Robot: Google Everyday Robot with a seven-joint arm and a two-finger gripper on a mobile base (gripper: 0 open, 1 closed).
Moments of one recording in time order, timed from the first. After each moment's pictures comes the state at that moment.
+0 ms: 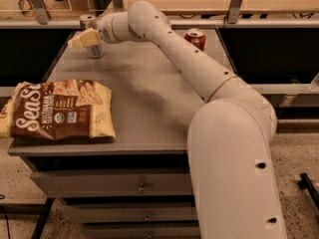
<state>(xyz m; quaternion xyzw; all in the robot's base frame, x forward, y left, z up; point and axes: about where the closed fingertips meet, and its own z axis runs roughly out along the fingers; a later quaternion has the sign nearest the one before) 0.839 0.216 0.895 -0.41 0.69 0.29 0.52</state>
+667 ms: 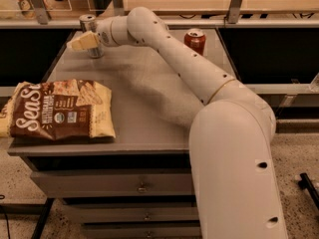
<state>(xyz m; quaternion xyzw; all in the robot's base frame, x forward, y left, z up) 0.840 0.221 0.886 -0.40 0.69 0.30 0.53</state>
